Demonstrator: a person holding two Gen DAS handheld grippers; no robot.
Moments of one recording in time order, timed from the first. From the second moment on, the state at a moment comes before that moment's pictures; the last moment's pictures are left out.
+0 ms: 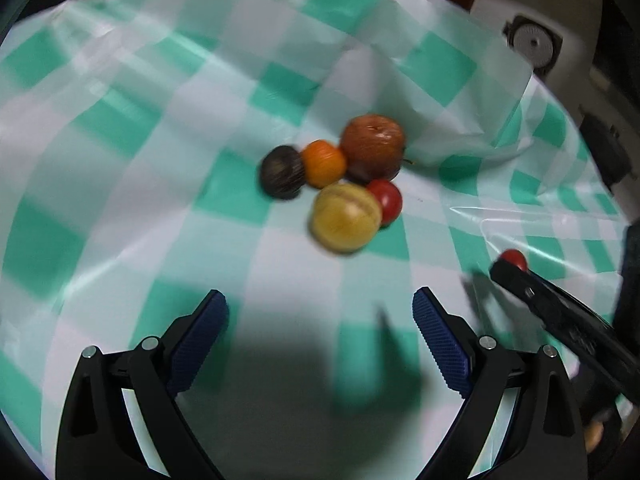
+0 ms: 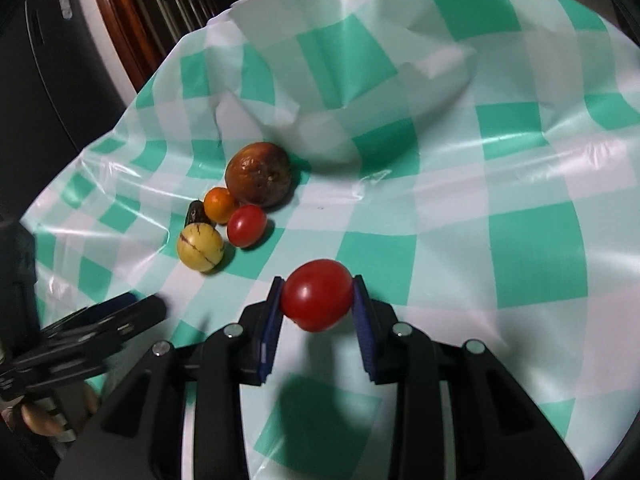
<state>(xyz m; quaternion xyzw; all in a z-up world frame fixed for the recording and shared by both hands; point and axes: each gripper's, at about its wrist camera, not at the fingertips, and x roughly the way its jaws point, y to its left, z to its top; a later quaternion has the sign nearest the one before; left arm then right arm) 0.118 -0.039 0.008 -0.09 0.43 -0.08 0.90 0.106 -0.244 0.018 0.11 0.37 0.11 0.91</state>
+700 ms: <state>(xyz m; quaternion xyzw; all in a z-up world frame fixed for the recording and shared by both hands) 0.129 -0.055 0.006 -0.02 0.41 -0.08 0.91 0.105 -0.244 0.017 0.12 0.37 0.13 0.91</state>
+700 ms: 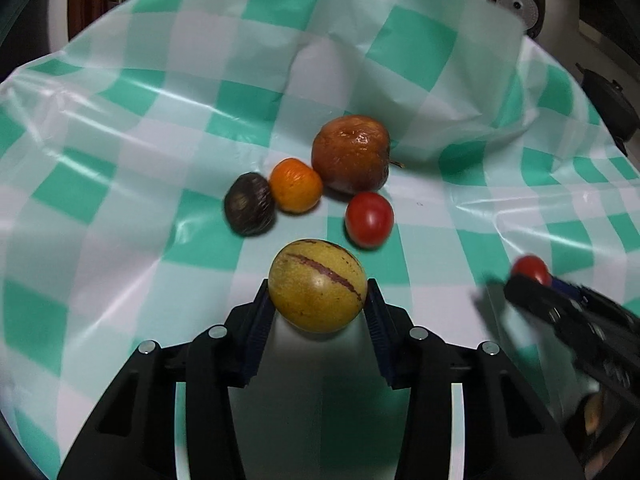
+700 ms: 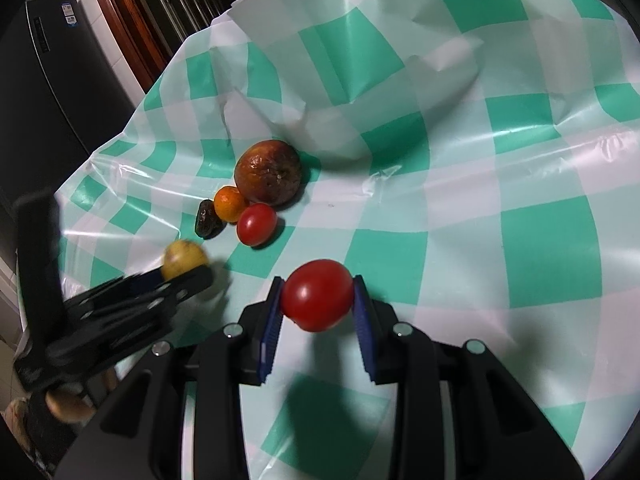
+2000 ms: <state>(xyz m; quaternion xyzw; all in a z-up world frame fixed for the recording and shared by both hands) -0.383 0.260 0.013 -0.06 0.34 0.14 0.93 -0.250 0.152 0.015 -0.14 0.36 0.48 0.79</state>
